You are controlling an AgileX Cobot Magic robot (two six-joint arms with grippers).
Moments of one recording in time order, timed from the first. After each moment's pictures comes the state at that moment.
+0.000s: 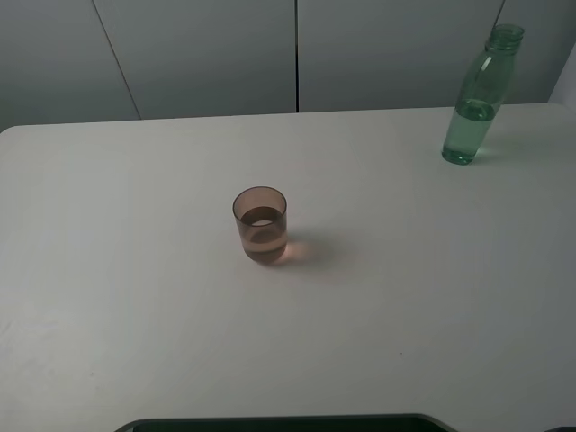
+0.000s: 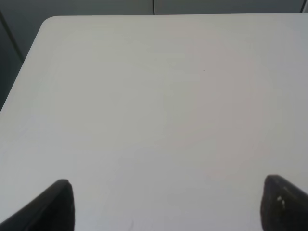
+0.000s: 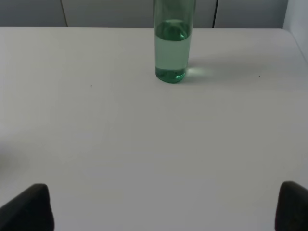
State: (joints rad) left arm -0.07 0.00 -0.51 0.01 1.09 -0.02; right arm -0.05 0.00 -0.52 0.07 1.11 -0.08
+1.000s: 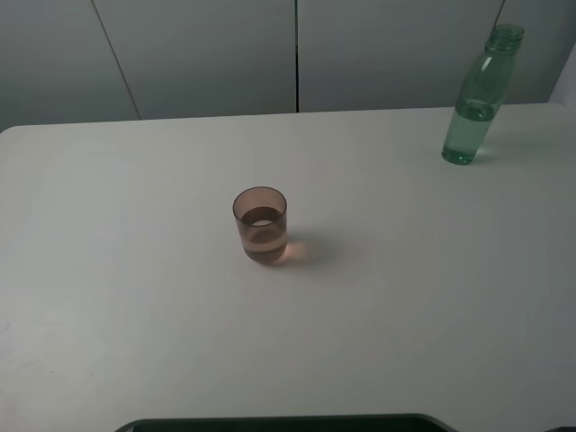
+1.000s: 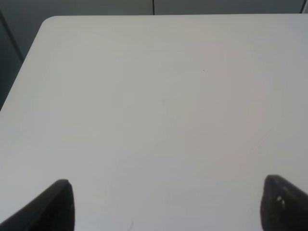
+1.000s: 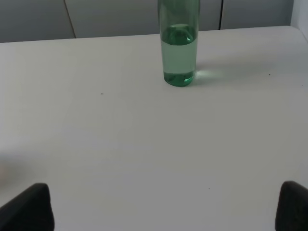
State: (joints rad) left arm -0.07 0.00 -0.51 0.01 1.09 -0.02; right arm -0.05 0.00 -0.51 0.09 1.10 -0.02
